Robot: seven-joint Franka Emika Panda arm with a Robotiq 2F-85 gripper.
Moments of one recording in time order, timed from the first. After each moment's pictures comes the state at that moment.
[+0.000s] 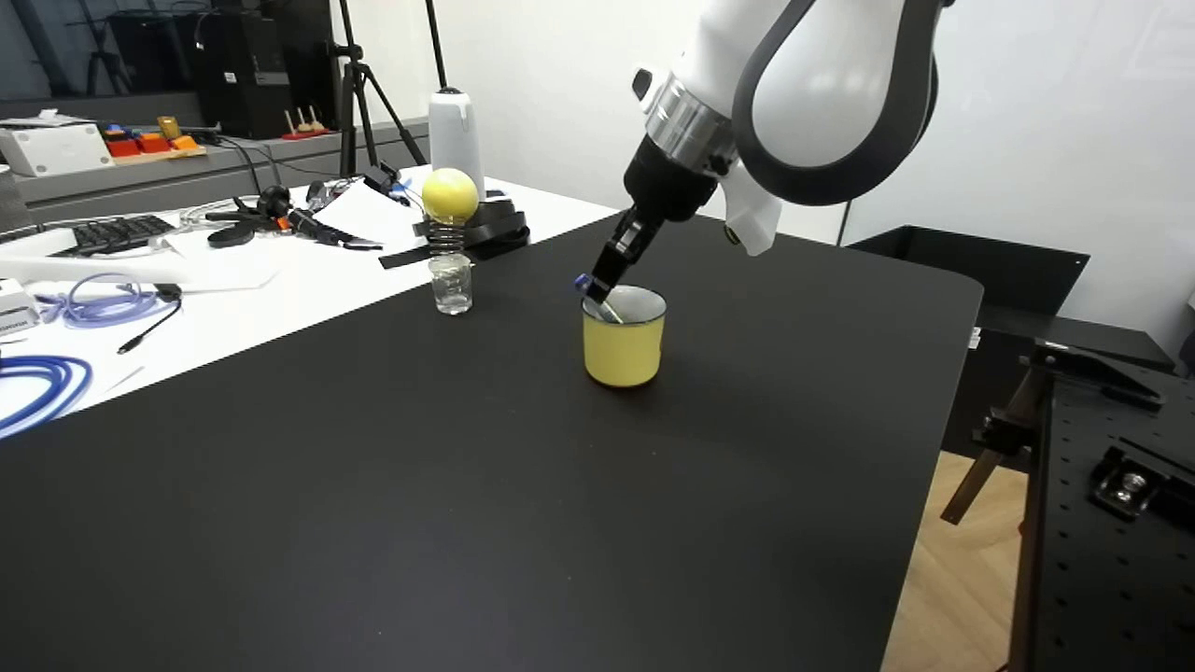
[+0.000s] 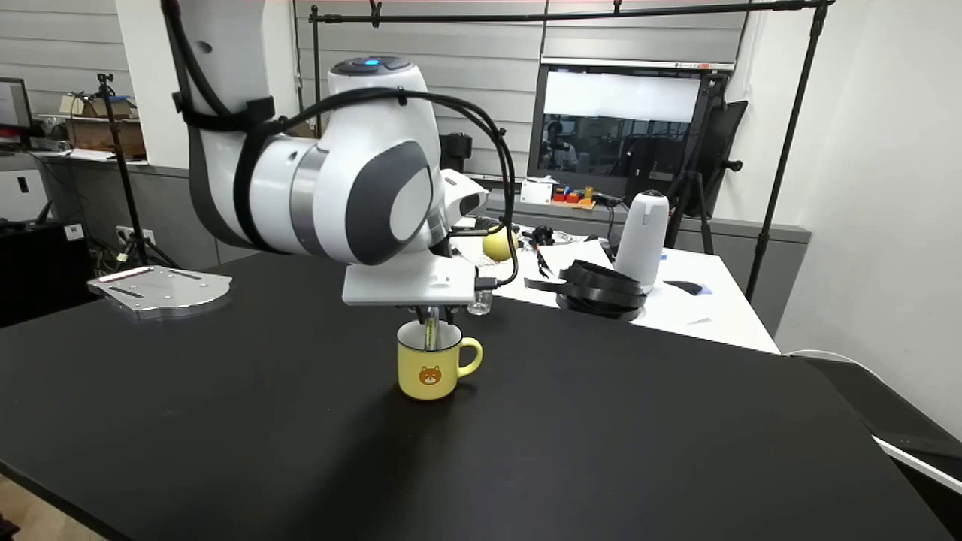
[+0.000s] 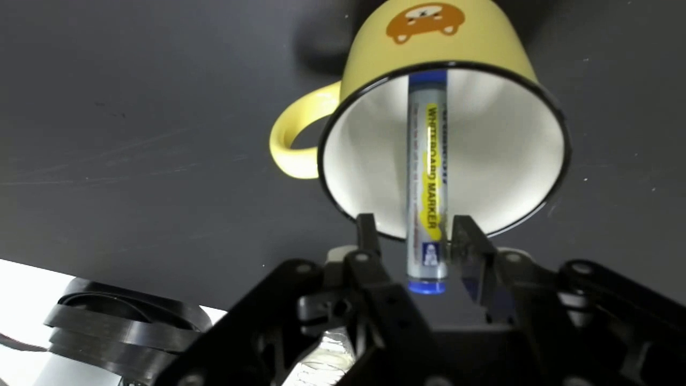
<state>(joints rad) -0.39 0.47 0.17 -2.49 -0.33 3.46 -0.25</state>
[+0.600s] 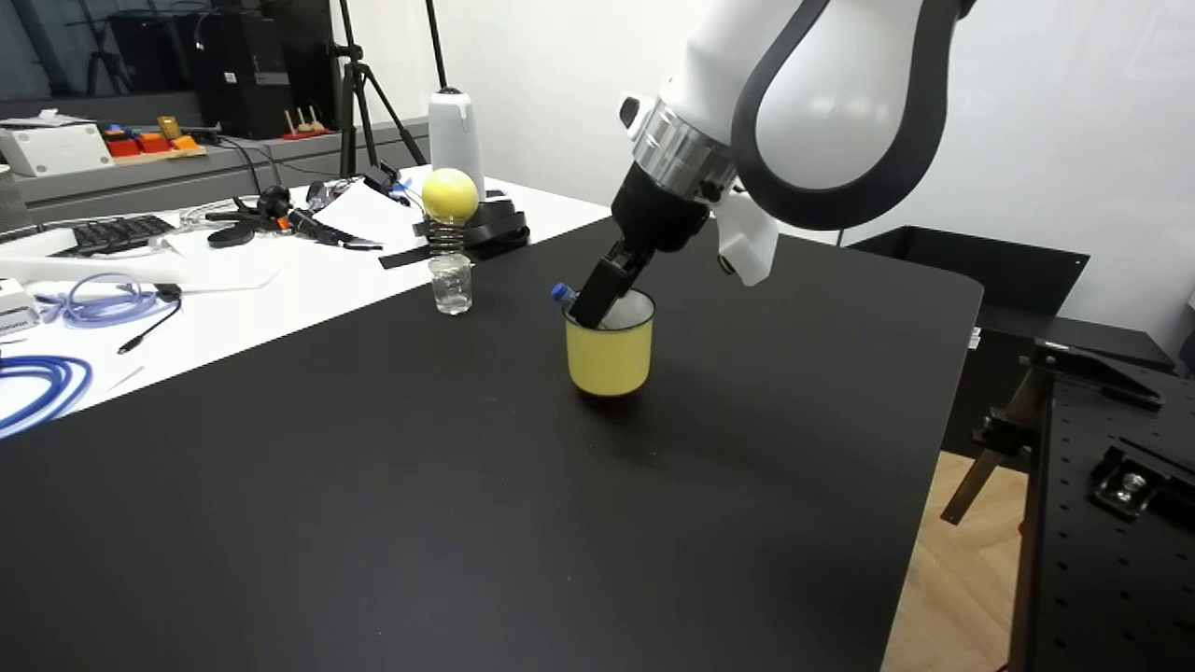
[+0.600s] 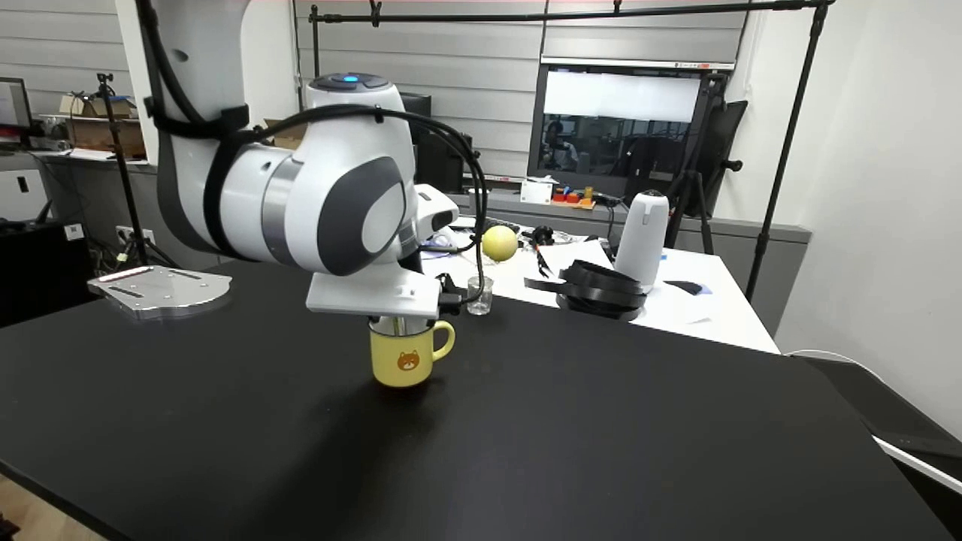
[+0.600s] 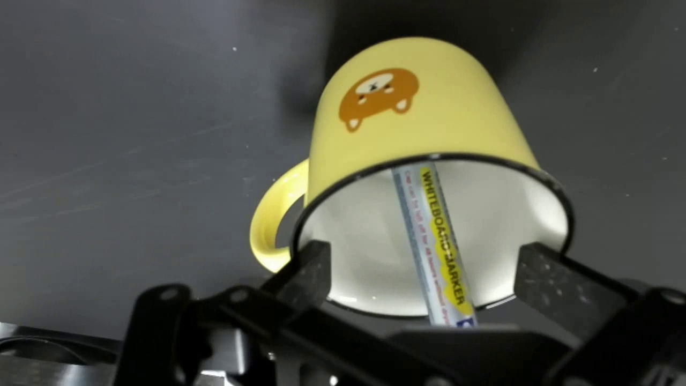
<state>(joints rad) -0.41 0.49 0.24 -2.51 -0.34 3.44 -0.20</state>
